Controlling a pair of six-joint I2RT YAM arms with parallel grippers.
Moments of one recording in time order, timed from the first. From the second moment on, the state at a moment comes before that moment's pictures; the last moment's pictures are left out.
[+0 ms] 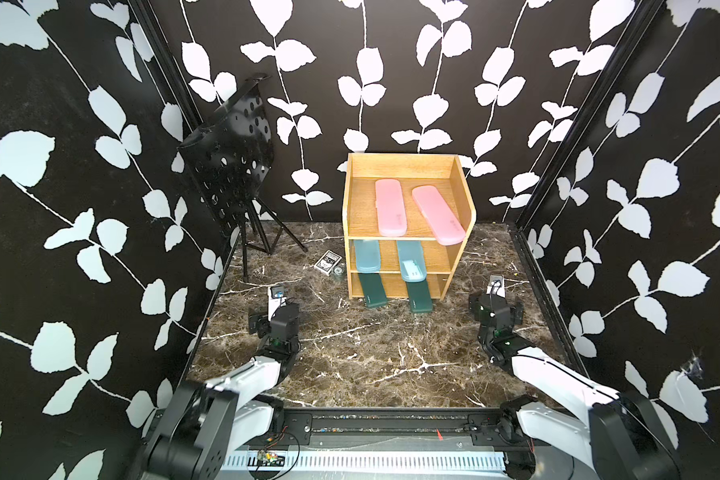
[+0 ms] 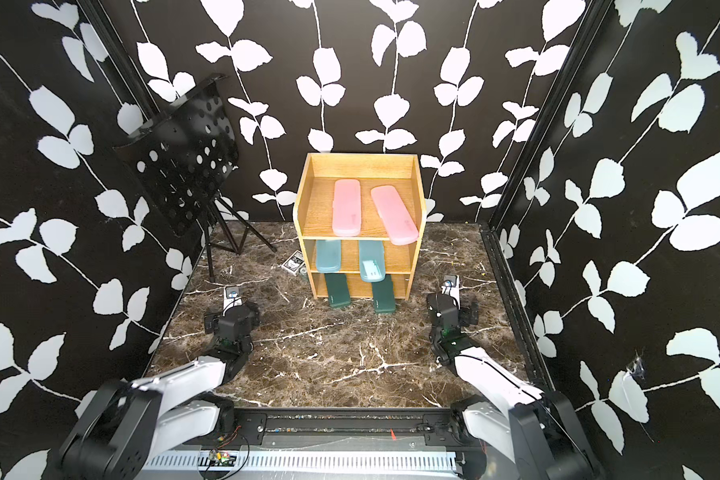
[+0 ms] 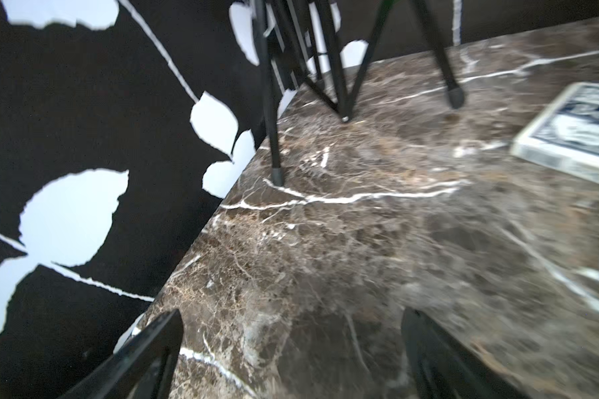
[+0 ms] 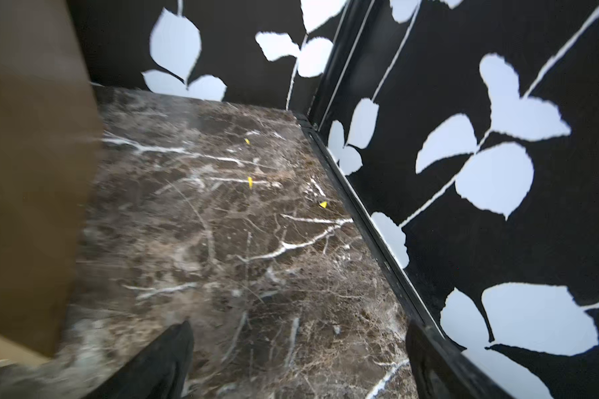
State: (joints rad) left arm -0.25 1.22 0.20 0.61 -0.75 0.04; right arm 0.31 1.11 0.33 0.33 0.68 0.00
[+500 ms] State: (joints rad) left arm -0.18 1.56 0.29 1.02 -0.43 0.17; right arm 0.10 1.53 0.26 0.91 0.45 -0.08
